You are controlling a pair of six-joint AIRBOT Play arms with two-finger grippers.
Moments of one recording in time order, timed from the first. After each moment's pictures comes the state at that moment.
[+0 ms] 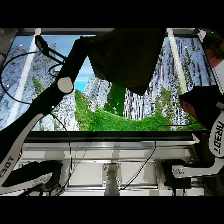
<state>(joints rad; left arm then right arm) -0.49 -1.31 1.18 0.79 0.29 -1.77 0.03 -1.51 2.00 -0.77 0.93 1.41</state>
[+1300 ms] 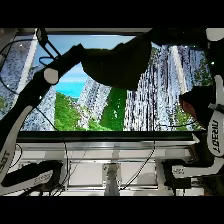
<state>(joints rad) -0.31 -1.28 1.17 1.04 -0.18 -1.77 0.06 -1.51 1.80 -0.79 1.07 1.39</state>
